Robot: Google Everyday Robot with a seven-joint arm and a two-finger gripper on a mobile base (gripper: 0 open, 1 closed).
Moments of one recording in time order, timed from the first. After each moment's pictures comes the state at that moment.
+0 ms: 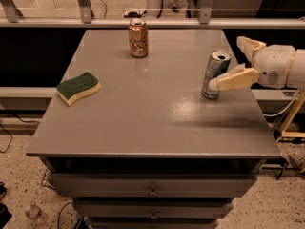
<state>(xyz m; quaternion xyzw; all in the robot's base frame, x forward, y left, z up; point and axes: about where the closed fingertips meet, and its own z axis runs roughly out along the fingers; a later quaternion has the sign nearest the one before) 0.585 -0.201 0.933 -0.39 0.68 0.24 0.58</state>
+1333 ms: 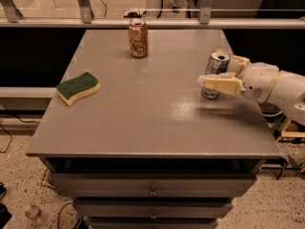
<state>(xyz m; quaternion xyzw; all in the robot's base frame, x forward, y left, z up) 0.594 -0.184 0.903 -0.35 0.63 0.29 0.63</state>
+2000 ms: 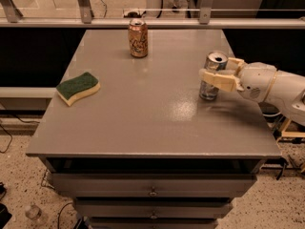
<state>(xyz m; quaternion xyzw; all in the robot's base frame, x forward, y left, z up) 0.595 -0.179 0.904 -0.35 0.63 0.30 0.63</state>
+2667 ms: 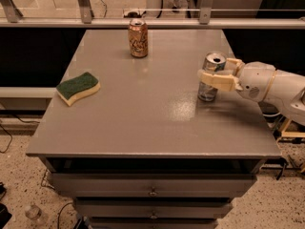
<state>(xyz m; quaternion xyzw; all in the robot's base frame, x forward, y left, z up) 0.595 -0.175 0.905 -0.35 0.63 0.30 0.63</state>
